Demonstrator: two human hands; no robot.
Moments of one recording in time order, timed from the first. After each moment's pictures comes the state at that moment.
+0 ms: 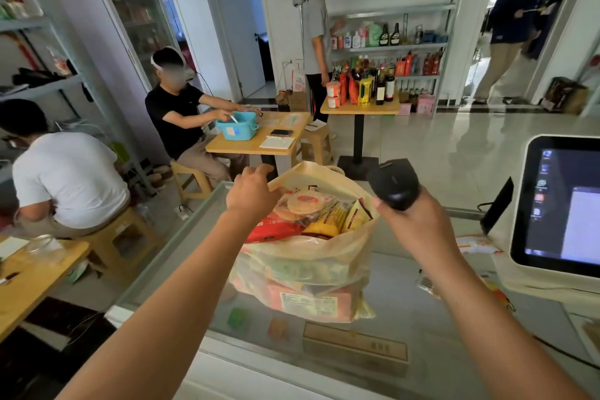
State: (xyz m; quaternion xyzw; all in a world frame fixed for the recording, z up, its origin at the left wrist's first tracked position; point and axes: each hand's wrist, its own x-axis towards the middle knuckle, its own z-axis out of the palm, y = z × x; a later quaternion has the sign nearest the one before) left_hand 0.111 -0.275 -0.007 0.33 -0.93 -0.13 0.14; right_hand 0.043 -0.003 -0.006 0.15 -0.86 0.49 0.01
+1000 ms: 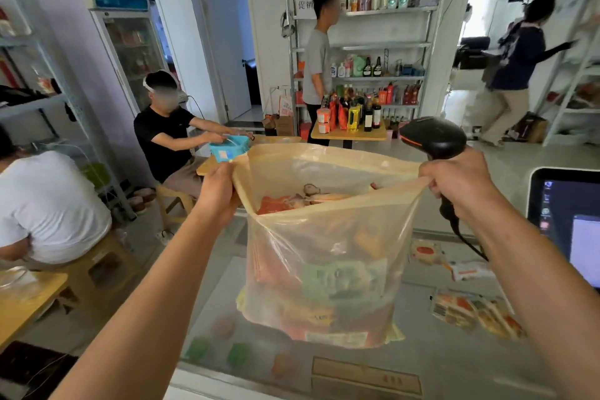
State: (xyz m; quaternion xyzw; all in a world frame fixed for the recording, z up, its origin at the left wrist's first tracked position) left_hand 0.134 -0.359 0.042 0.24 -0.58 -0.72 0.31; right_hand 0.013 -0.034 0.099 0.05 -0.78 0.63 -0.01
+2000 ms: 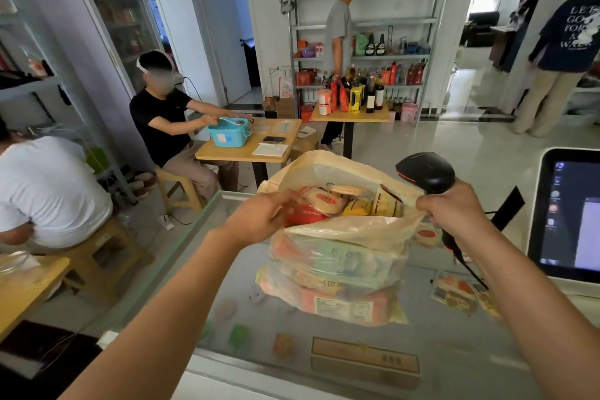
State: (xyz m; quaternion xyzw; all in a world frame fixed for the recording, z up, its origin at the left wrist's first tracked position) left_hand 0.126 -0.340 -0.032 -0.05 -0.98 -0.15 0.14; right_hand 0.009 -0.023 0.022 0.05 -0.82 0.57 -0.06
